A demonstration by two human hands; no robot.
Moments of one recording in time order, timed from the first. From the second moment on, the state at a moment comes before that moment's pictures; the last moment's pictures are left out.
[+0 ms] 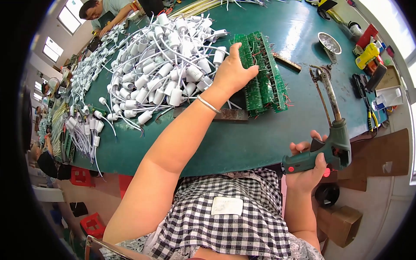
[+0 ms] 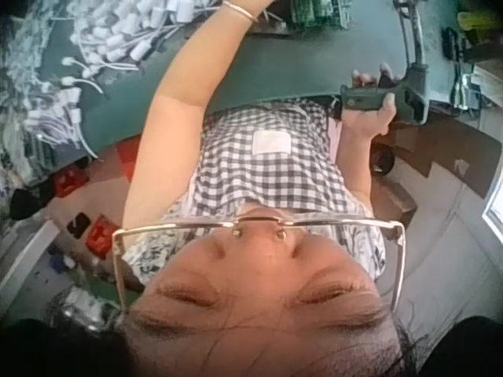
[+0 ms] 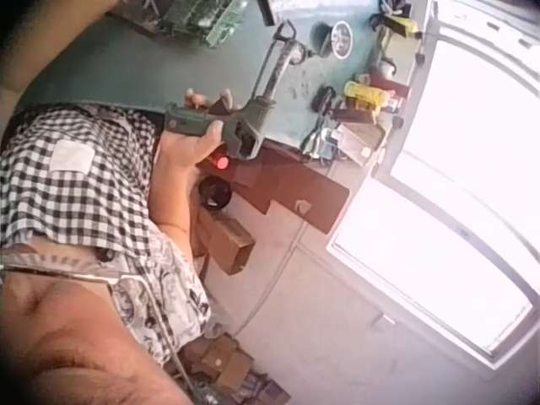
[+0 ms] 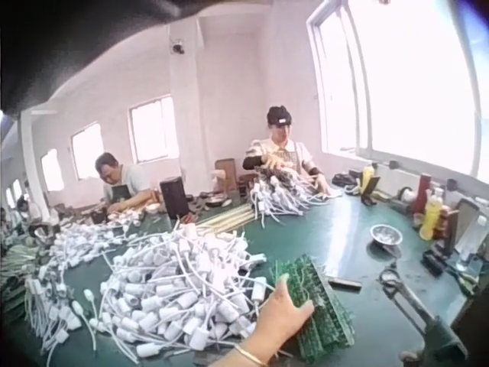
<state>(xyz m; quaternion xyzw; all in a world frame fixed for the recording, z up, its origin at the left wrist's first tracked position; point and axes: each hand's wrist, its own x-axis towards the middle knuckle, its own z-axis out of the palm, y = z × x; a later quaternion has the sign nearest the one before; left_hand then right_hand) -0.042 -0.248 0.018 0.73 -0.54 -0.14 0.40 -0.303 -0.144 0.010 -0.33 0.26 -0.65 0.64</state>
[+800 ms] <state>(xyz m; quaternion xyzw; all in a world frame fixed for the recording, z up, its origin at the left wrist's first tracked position) -0.001 -0.079 0.016 0.74 -0.65 0.07 0.16 -0.289 -0.148 -0.007 -0.34 0.29 -0.60 0.67</state>
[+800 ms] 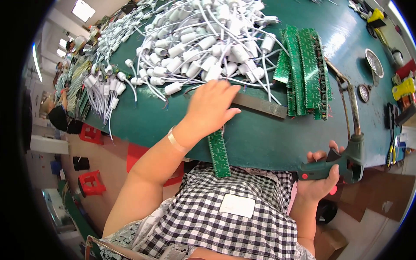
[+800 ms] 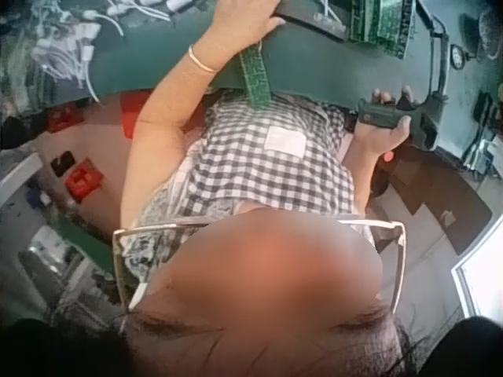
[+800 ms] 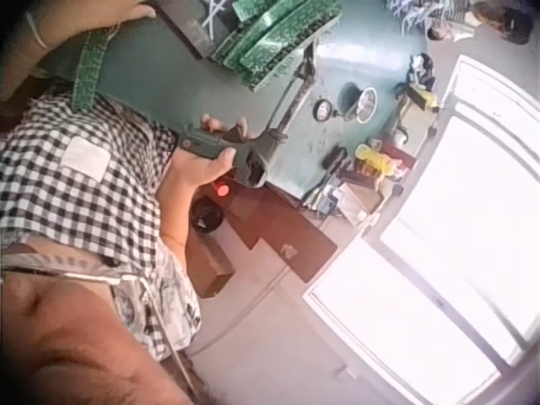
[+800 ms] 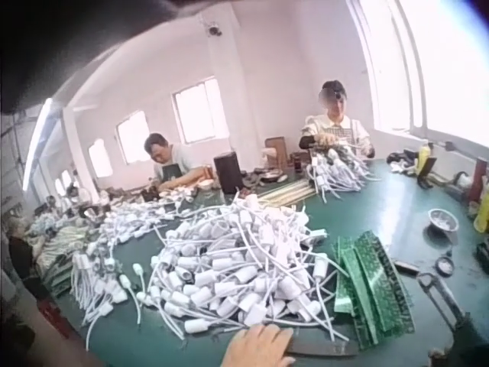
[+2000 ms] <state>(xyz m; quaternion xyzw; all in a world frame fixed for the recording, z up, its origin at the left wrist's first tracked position) -0.018 -0.016 -0.013 0.65 -0.67 0.01 0.34 -0.269 -0.157 0.003 -0.38 0.30 -0.60 0.63</state>
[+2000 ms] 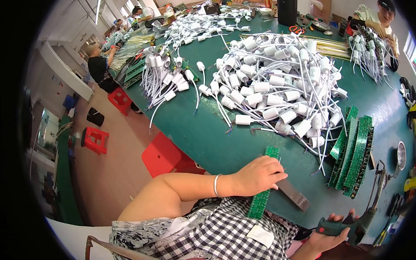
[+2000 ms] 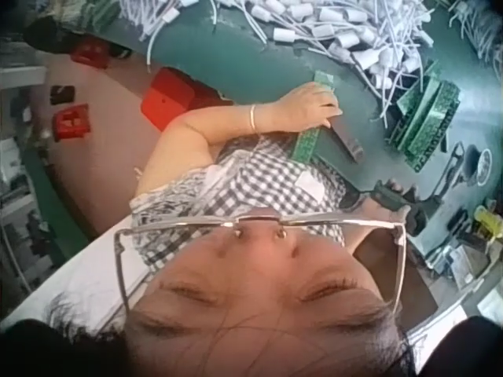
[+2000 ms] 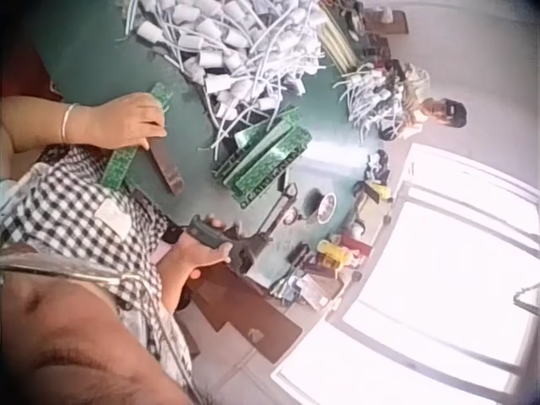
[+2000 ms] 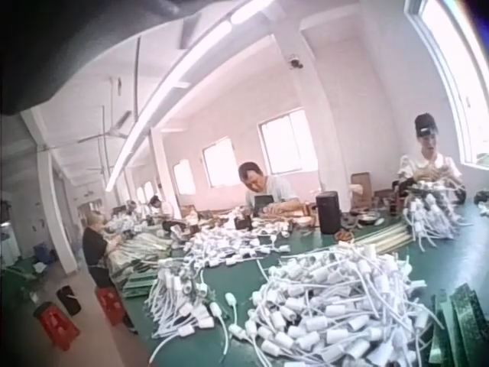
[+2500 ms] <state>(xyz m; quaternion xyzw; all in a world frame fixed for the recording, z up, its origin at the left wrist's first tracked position) 0.194 0.055 -0.011 0.97 -0.16 -0.01 0.17 -0.275 -0.153 -0.002 -0.38 0.28 -0.61 0.64</state>
